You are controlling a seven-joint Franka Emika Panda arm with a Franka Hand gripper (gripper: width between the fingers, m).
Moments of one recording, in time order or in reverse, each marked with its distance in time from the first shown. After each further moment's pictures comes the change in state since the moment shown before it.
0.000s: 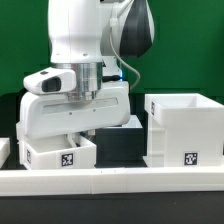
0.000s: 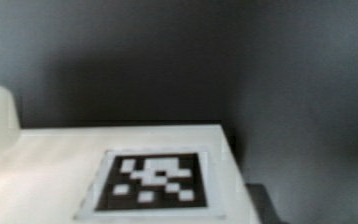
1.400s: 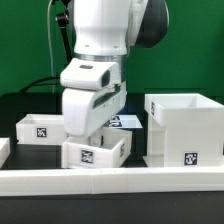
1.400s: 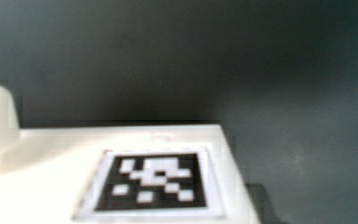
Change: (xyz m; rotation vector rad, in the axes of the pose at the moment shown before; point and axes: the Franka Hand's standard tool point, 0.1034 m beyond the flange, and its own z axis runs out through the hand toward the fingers) arm 0.014 -0.034 -0.017 0.034 -0.081 -0.757
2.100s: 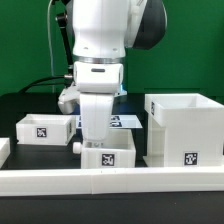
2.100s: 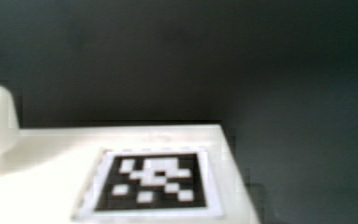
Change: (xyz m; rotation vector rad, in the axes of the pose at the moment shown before) arm 0.002 0.004 0.005 -0.017 0.000 -0.314
